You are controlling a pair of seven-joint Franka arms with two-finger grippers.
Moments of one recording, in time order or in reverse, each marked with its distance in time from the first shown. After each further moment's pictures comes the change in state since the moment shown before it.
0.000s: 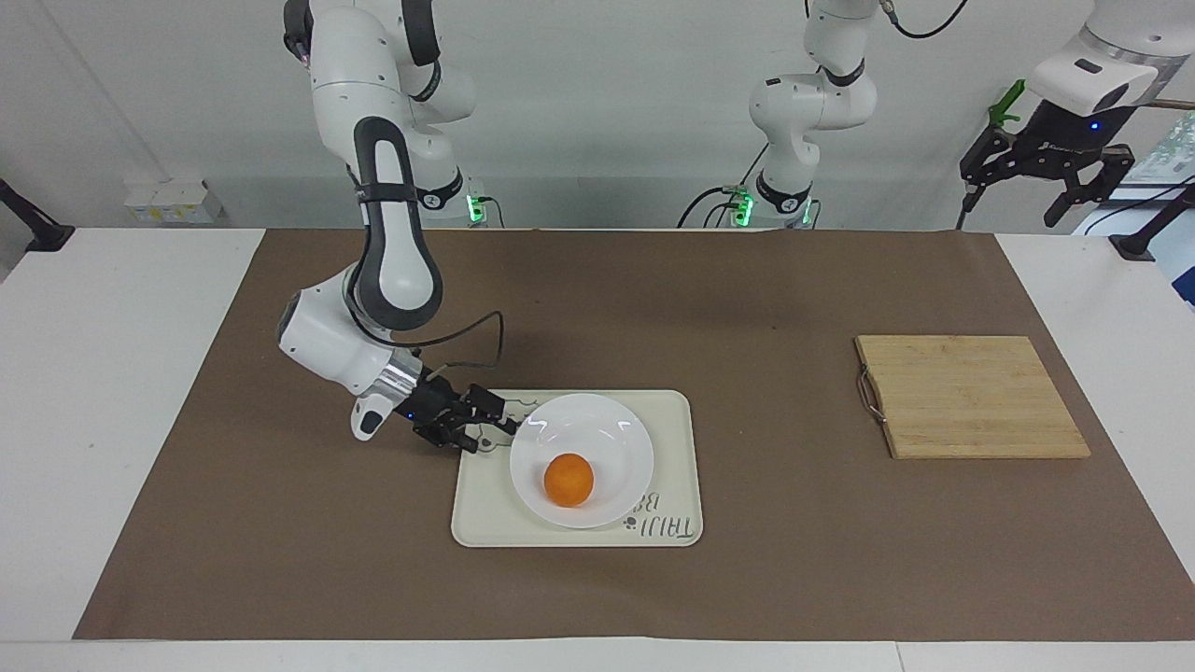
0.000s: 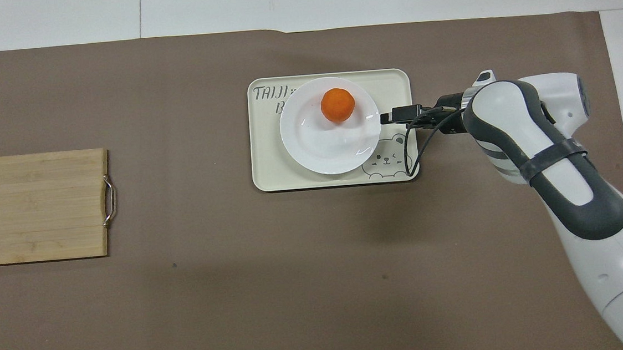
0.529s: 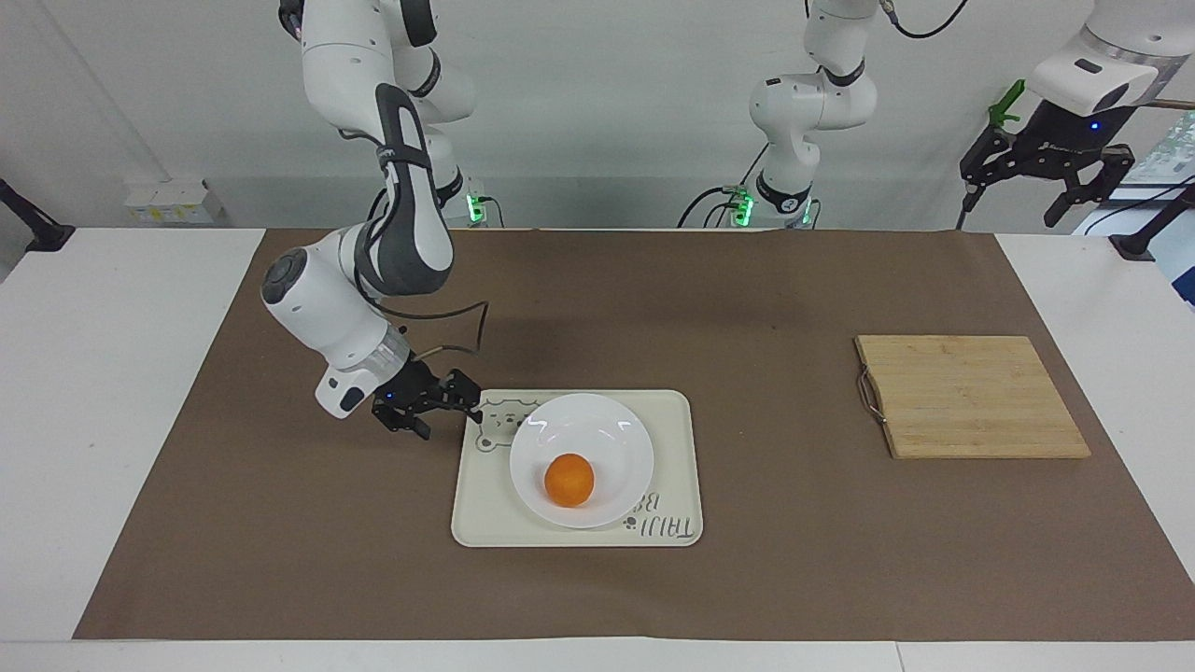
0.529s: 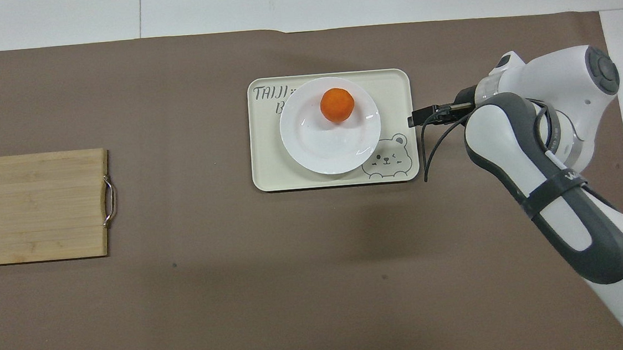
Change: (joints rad) left arm 0.000 0.000 0.000 0.000 0.000 0.000 0.000; right arm -0.001 -0.104 -0.006 0.003 -0.537 -0.025 0.302
